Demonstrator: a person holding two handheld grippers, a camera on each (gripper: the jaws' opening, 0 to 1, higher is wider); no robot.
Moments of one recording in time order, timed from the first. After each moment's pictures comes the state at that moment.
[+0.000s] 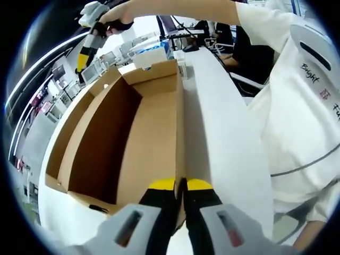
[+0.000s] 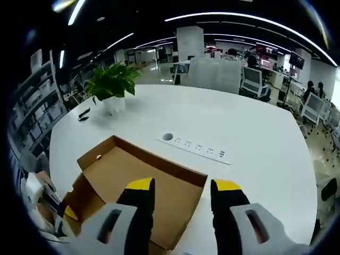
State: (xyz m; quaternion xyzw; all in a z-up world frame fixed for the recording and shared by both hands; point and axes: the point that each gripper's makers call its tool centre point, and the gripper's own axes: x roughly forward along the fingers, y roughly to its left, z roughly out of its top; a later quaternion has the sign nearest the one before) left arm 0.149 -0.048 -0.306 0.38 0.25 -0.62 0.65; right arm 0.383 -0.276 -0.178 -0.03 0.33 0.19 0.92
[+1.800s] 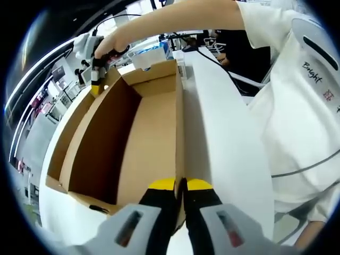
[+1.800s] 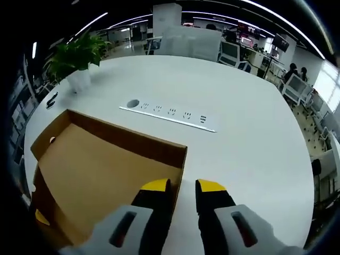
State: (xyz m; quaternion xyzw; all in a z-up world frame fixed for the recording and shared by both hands) left arm 0.150 -0.049 -0.306 0.38 0.24 -0.62 0.64; right arm 0.398 -0.305 -0.278 -0.07 0.43 0.08 0.90
